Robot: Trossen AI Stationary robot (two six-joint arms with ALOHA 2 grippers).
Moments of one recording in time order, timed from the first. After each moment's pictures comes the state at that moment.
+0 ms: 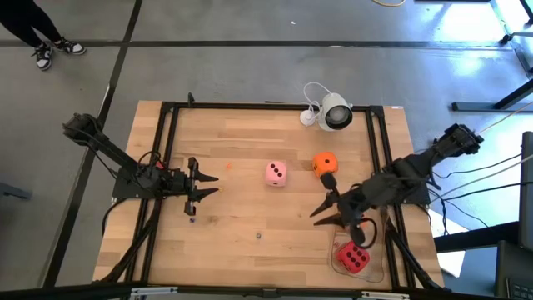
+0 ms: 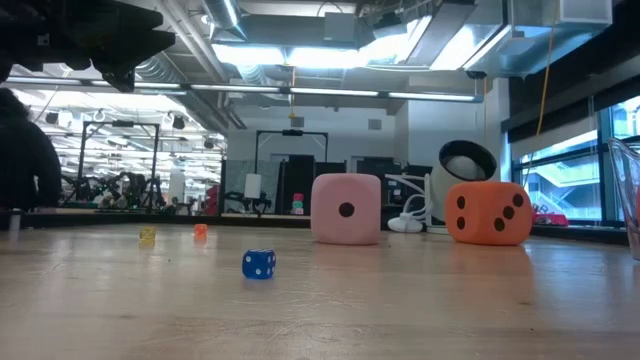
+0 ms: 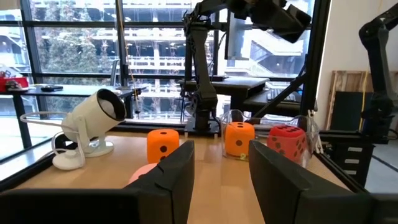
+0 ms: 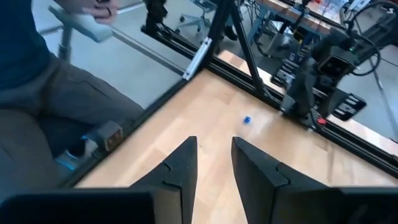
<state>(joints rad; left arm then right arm) -0.51 0.78 0.04 0.98 -0.64 0.06 0.57 1.21 1.21 -0.45 0.14 -0.22</state>
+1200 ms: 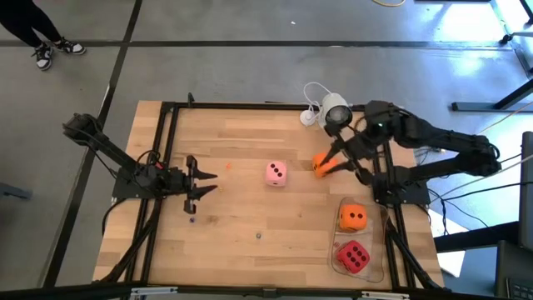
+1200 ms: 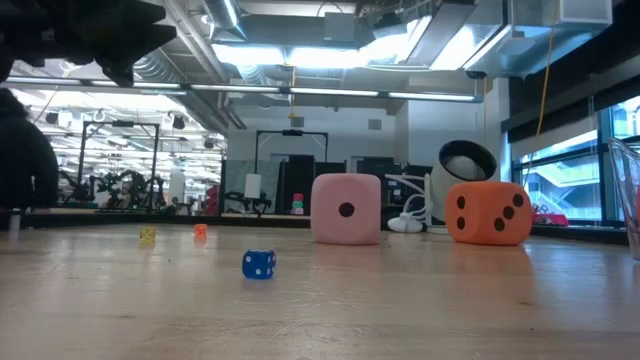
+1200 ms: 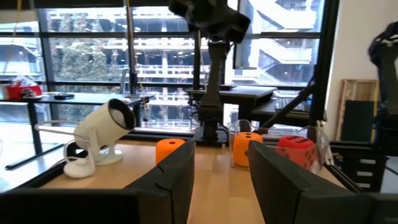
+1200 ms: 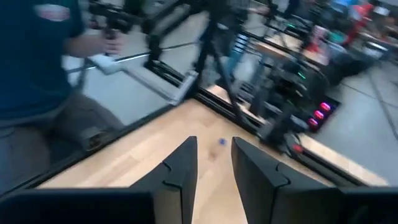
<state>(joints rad) -0.52 0.78 0.04 1.03 -0.67 0.09 -0.14 1.02 1.11 -0.41 -0.67 -0.48</state>
